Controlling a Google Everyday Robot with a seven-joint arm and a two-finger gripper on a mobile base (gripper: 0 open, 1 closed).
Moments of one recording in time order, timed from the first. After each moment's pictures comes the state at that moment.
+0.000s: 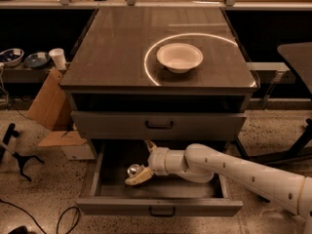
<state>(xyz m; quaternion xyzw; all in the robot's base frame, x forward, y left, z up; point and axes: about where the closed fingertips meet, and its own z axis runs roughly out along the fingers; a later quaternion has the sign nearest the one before) 0.555 0.074 0.512 -0.48 0.67 0.32 0.45</state>
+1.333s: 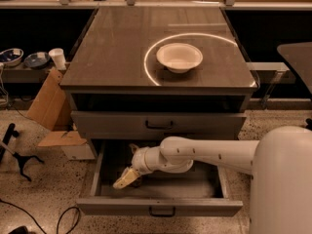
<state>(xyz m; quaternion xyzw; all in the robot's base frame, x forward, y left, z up) 0.558 0.130 0.467 -0.53 0.70 0.30 0.36</state>
